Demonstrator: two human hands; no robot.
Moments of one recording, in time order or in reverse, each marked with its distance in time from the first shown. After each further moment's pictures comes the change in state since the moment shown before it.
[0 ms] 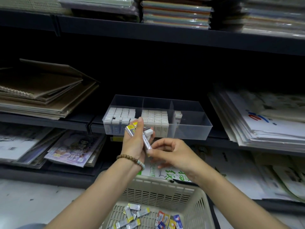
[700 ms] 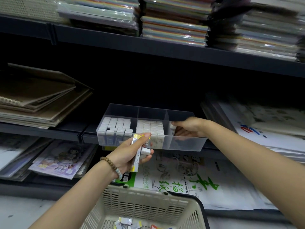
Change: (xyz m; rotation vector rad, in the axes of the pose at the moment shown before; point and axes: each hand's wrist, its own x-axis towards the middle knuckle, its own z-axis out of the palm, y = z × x) left_hand 0.026 0.019 -0.020 0.345 -0.361 -0.318; right_hand 0.097 -0.051 -0.103 -0.482 0.232 0.349
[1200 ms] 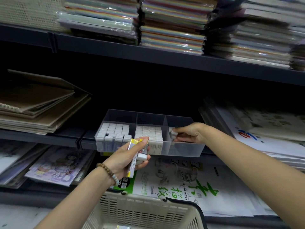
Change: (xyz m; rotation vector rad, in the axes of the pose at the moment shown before) left_hand -0.003 0.004 -0.003 -0.005 -0.023 -0.002; right_hand 0.006 0.005 -0.002 0.421 0.026 0.091
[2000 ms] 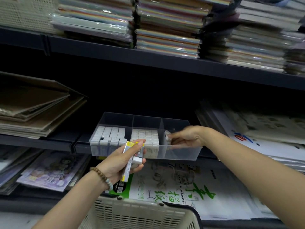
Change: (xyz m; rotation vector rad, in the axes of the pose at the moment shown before) left_hand 0.001 0.003 0.001 0.038 -0.018 0.020; right_hand -0.005 -0.005 -0.002 -0.136 -0.190 0.062
